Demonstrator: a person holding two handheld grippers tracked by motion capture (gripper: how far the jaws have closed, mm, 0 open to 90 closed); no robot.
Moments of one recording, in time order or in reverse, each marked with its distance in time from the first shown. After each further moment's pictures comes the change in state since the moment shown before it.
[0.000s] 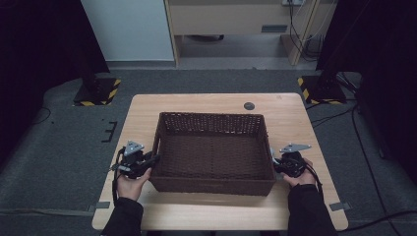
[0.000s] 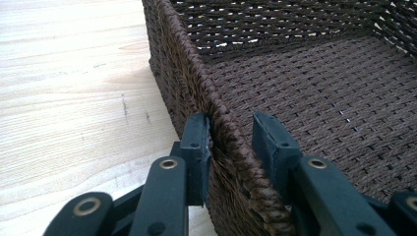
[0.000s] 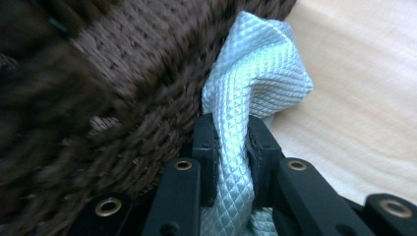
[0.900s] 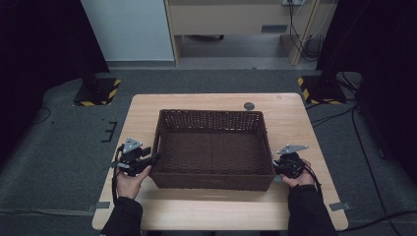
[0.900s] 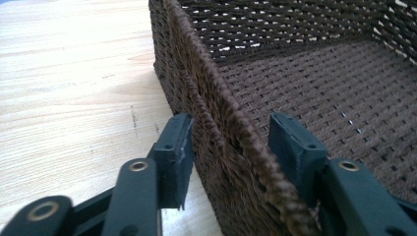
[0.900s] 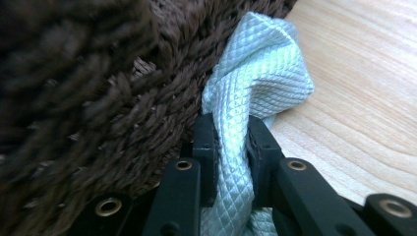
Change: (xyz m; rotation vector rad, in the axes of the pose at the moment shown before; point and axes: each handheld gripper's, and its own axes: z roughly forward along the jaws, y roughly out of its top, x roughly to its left) left arm 0.009 0.001 0.004 -0.022 -0.003 0.016; right arm 0.003 -0.002 0.005 0.047 0.002 -0.019
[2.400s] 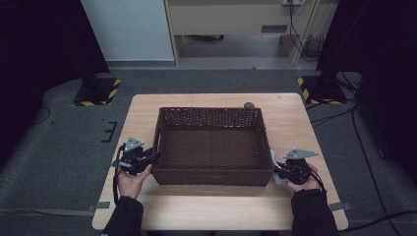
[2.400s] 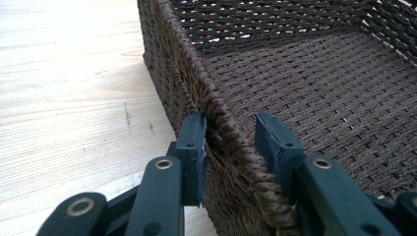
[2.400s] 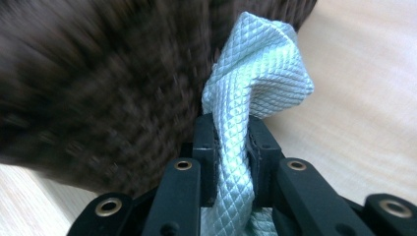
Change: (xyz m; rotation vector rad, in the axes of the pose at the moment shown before) left arm -0.002 0.003 0.004 0.015 -0.005 -0.022; right arm 0.012 -0.009 -0.026 -0.093 0.025 -0.004
